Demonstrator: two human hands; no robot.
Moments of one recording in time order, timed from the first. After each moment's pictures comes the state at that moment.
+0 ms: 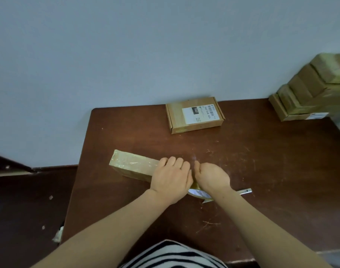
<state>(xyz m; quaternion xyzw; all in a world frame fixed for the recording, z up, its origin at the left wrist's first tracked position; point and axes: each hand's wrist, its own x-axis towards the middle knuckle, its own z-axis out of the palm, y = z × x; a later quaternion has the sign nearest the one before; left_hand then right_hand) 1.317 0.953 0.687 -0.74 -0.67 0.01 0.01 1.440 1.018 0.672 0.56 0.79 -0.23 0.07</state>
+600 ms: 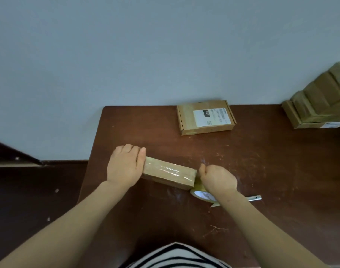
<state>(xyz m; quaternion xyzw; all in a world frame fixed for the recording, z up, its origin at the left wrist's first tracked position) 1.190 0.936 0.685 -0.56 -0.82 -0.10 -0.05 1.424 1.023 0.666 0.58 0.79 -0.16 0.08</state>
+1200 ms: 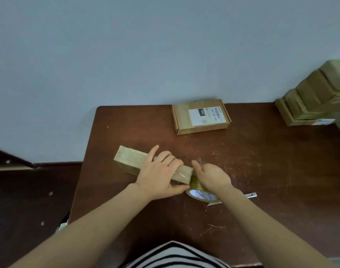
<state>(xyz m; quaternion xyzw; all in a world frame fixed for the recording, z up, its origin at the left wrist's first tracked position) 1.257 0.949 0.687 -0.77 -0.63 -0.07 -0.04 1.423 1.027 0.667 0.57 0.75 -0.32 0.07</state>
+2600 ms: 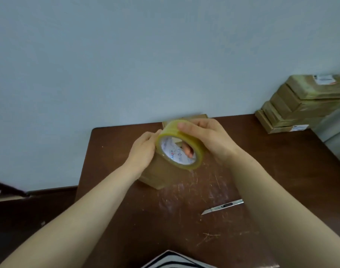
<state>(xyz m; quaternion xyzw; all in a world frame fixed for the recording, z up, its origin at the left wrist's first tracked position) 1.247 0.993 0.766 -0.38 -0.71 -0.44 -0.40 1.420 1.042 0.828 0.31 0.63 -0.66 -0.27</state>
